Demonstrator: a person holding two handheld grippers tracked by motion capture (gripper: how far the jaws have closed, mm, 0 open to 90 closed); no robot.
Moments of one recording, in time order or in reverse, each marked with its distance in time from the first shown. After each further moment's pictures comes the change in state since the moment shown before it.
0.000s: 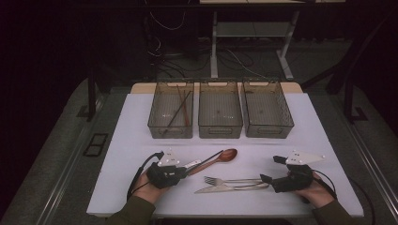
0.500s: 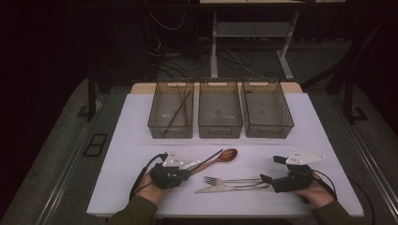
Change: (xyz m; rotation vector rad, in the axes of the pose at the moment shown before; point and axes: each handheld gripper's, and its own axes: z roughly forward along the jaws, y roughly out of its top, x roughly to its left) left arm -0.002 -0.001 0.010 0.046 -0.014 -0.001; right arm 0.000 0.000 0.000 -0.002 0.000 -0.004
